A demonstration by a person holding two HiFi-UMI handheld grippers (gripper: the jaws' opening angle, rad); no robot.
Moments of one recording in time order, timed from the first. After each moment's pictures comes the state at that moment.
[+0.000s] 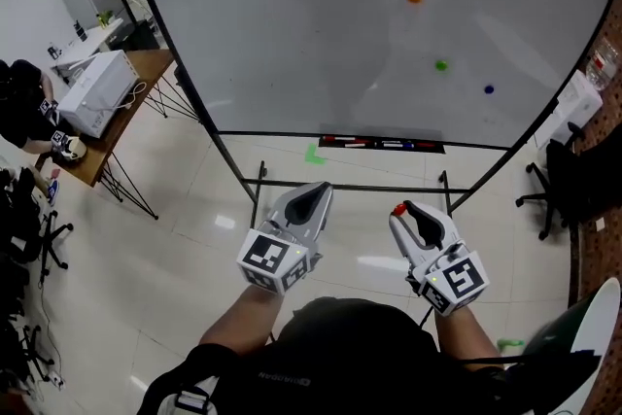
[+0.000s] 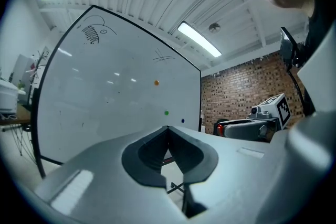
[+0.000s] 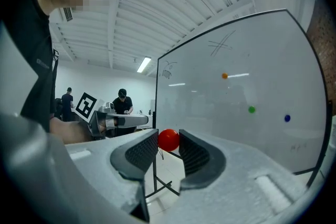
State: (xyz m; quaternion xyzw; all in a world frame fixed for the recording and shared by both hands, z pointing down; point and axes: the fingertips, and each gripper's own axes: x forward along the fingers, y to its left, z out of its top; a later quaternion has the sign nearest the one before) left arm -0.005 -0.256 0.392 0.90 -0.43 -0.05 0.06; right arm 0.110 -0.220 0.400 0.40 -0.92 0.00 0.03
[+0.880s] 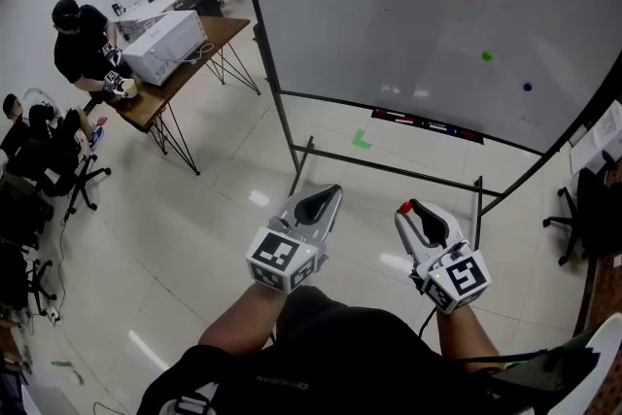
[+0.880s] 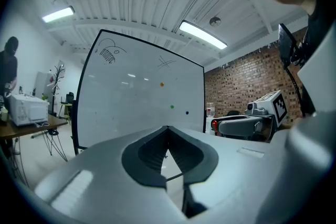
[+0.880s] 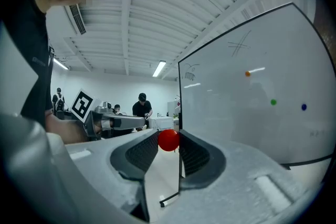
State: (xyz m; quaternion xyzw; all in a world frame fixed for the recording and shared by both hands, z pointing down) left arm -0.055 -0.108 0.403 0.86 -0.51 -0.01 0.05; right arm 0.058 -0.103 0.404 0.31 -0.95 0.01 0.01
